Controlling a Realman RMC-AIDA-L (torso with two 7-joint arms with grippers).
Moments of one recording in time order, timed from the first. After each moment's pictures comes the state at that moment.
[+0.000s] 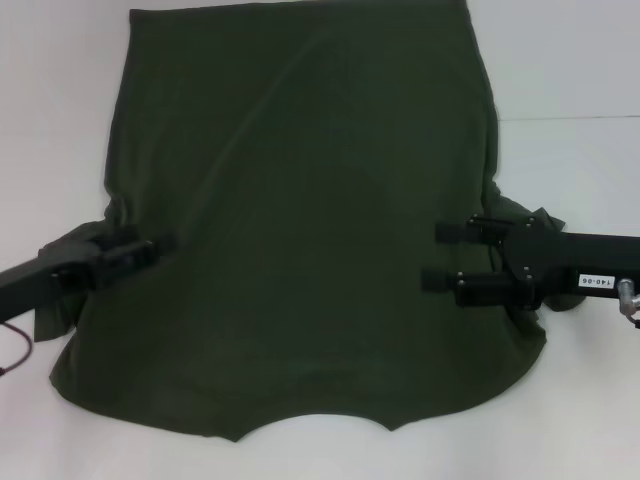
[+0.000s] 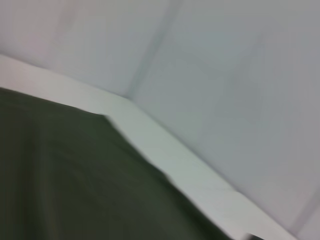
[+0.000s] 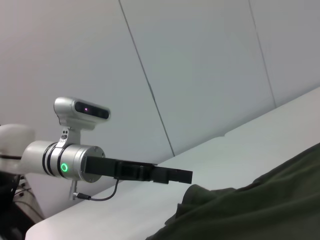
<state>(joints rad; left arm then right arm) -0.47 -2.15 0.31 0.73 2.07 1.55 -1.64 0.57 2.03 -0.66 -0.58 -1.94 -1.68 1.44</state>
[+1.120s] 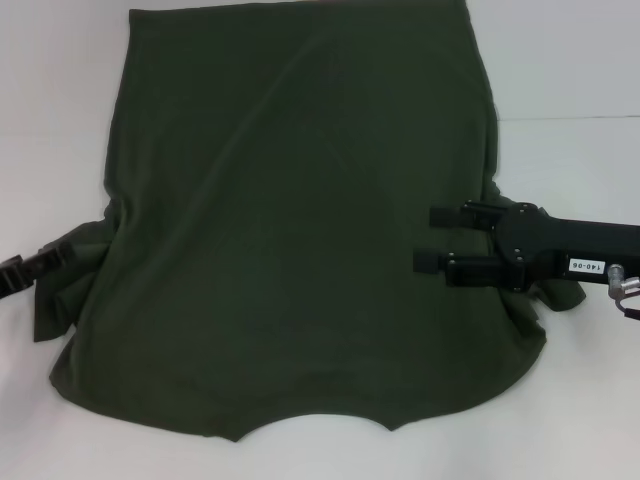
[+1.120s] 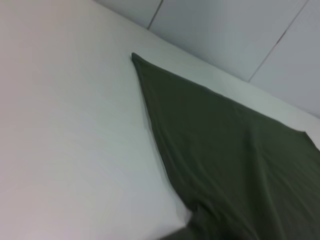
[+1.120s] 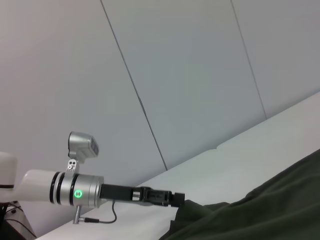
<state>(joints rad) -0.43 -2.15 0.29 0.72 2.11 1.10 -1.77 0.59 2.04 -0.62 -0.58 -1.94 -1.66 1.46</state>
